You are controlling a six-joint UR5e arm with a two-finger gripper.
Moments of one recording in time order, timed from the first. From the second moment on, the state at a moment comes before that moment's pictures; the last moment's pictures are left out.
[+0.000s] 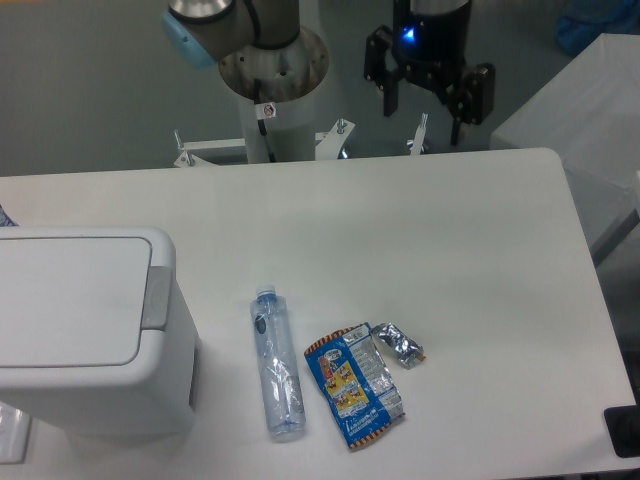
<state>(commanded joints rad) 2.66 -1.56 -1.45 -1.52 1.51 1.29</state>
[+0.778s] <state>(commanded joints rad) 2.66 -1.58 -1.44 -1.51 1.40 1.22</state>
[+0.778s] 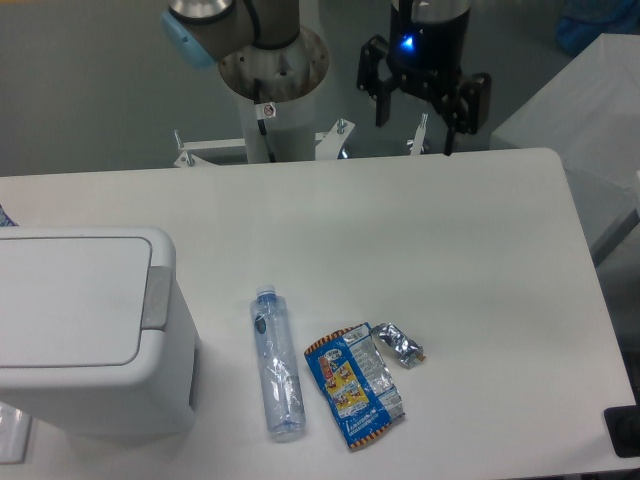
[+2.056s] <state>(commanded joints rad) 2.37 -1.70 -1.43 -1.13 1.27 0.52</state>
